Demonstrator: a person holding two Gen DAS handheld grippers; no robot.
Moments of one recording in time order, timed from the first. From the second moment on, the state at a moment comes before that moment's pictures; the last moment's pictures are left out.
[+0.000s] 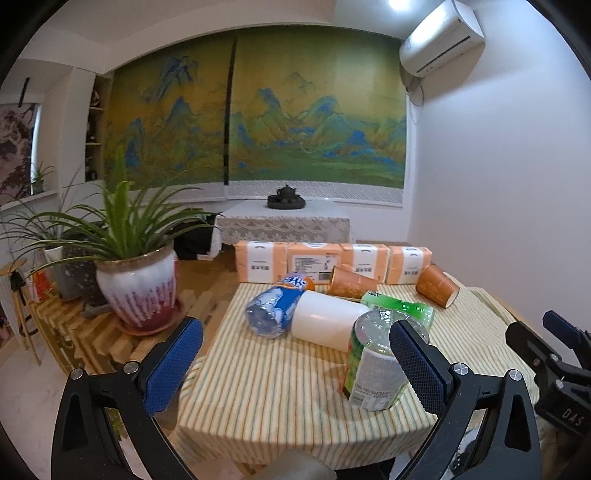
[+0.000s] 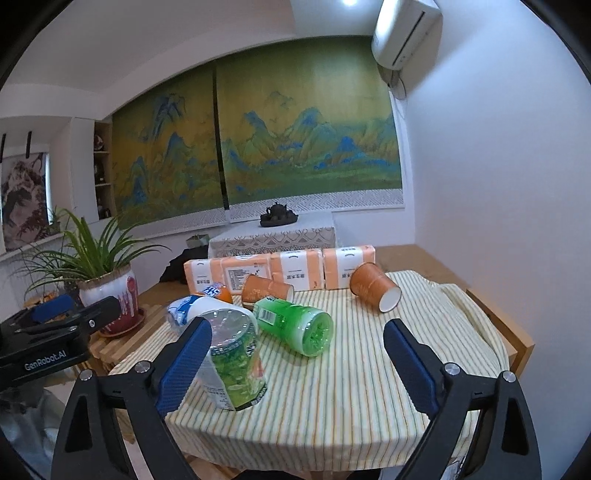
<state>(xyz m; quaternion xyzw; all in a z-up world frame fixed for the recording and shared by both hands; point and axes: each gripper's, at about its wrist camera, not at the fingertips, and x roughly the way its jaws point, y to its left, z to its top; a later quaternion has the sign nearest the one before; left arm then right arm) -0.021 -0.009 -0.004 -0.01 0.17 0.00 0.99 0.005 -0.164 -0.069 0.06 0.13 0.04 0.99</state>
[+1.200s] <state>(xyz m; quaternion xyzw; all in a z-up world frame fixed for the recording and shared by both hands) -0.037 -0.002 -0.008 -0.02 0.18 0.01 0.98 -0.011 -0.153 -0.071 0.06 0.13 0.03 0.99</state>
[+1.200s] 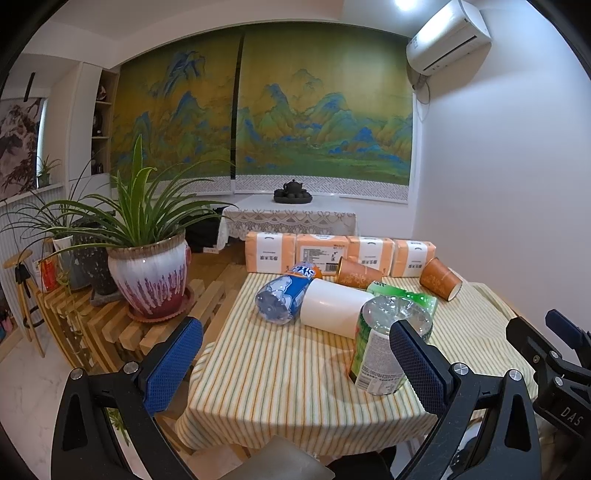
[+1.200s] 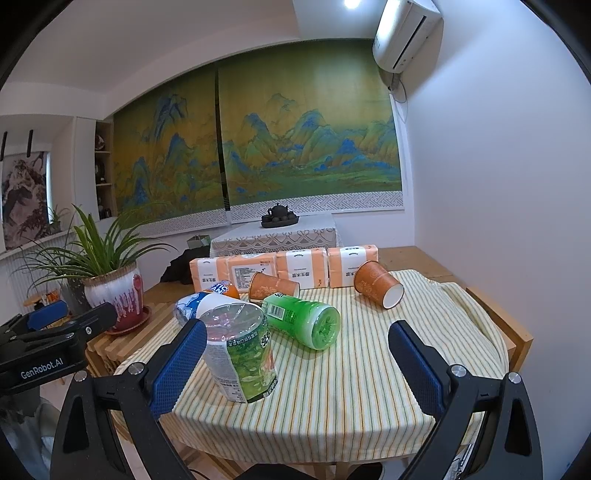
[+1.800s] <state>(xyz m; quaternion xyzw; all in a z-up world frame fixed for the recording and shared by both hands) -0.033 -0.003 -0.010 -0.02 0.19 0.01 0.98 -0.007 -0.153 -0.073 0.06 0.14 0.03 0.99</state>
